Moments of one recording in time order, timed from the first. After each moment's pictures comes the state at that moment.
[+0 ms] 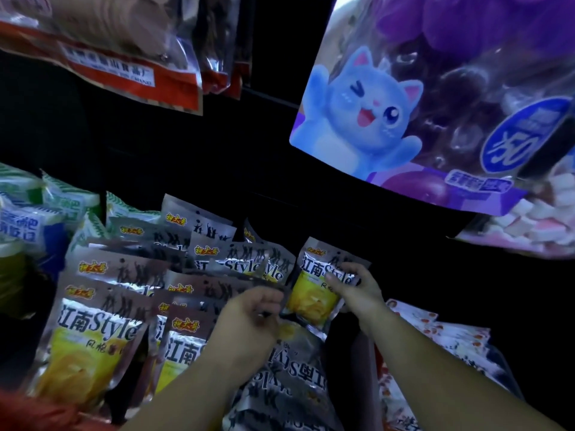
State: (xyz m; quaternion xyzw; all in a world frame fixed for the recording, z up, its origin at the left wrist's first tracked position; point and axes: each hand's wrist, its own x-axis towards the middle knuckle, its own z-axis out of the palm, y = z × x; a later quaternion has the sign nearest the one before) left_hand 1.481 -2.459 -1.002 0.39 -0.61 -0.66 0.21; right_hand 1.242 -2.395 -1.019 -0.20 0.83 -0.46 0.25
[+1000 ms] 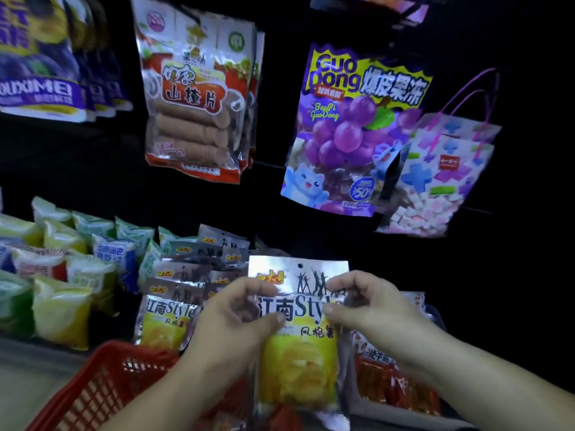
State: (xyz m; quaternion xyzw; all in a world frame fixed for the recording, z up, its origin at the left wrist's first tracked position) left_hand 1.643 -2.346 -0.822 0.30 -0.63 -0.64 0.32; right_hand 1.462 -2.220 -0.770 -0.33 0.77 -0.45 0.31
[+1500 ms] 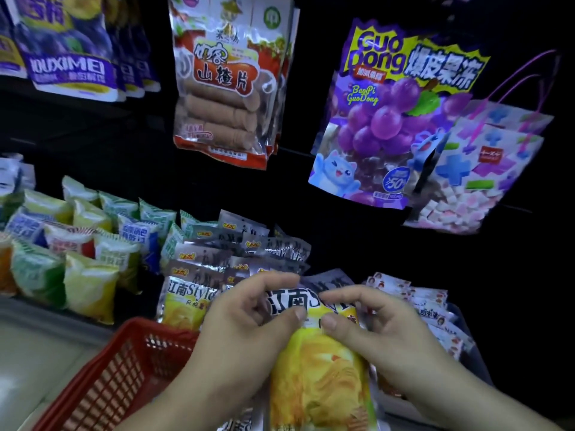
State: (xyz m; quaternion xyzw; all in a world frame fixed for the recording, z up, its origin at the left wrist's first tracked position) left_hand 1.671 -2.330 -0.800 0.32 -0.62 -0.63 0.35; right_hand 1.504 -2.216 -0.782 -0.40 0.69 -0.50 0.33
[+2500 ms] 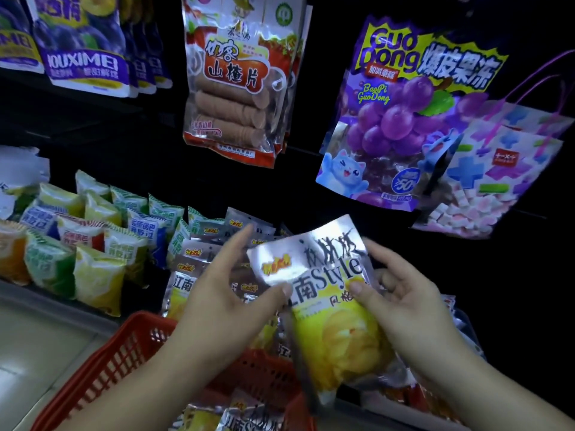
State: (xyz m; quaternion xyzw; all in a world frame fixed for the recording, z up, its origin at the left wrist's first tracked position) left_hand 1.680 -2.360 -0.811 0.32 -0.71 -0.51 0.35; right_hand 1.477 -2.231 -0.782 -0.41 0.68 -0.57 0.24
